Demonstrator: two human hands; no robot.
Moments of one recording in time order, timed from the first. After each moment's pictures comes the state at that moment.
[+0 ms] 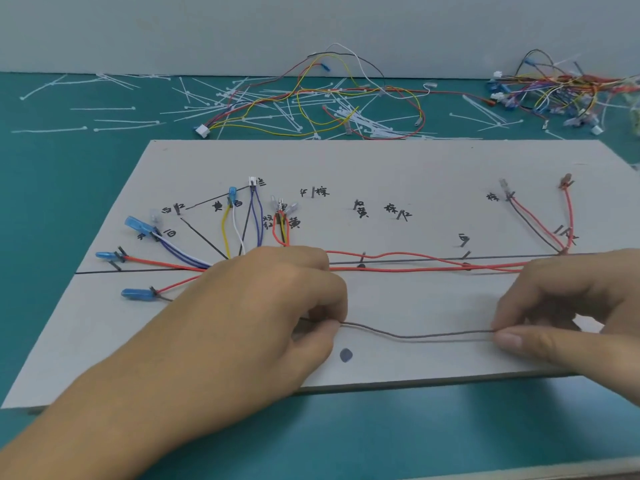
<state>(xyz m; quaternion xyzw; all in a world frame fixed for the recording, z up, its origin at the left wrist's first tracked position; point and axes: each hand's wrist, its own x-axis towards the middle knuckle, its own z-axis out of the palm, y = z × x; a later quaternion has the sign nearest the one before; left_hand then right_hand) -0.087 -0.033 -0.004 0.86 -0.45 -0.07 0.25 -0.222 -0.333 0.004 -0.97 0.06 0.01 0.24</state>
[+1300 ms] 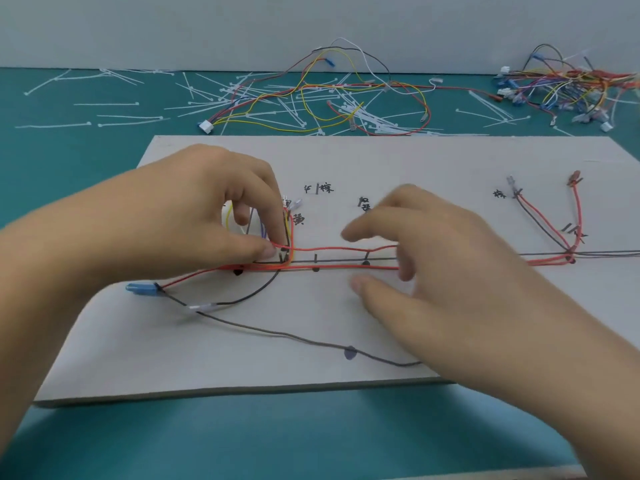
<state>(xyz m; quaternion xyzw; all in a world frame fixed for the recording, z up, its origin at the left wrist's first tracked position) 0.005 -0.009 0.012 0.84 -0.48 -0.09 0.22 -0.151 -0.219 0.011 -0.97 -0.02 -0.04 0.23</state>
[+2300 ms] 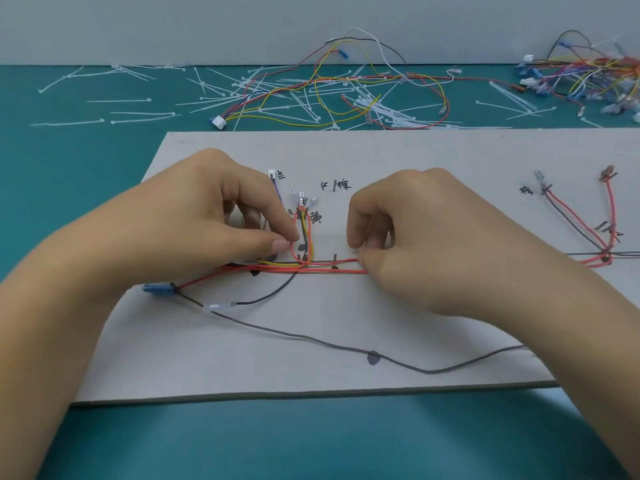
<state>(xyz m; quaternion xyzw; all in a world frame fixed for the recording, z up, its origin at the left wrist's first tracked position) 0.015 0.000 -0.007 0.82 -0.43 -0.14 0.34 -0.100 -0.216 0.006 -0.98 0.02 0.01 0.21</state>
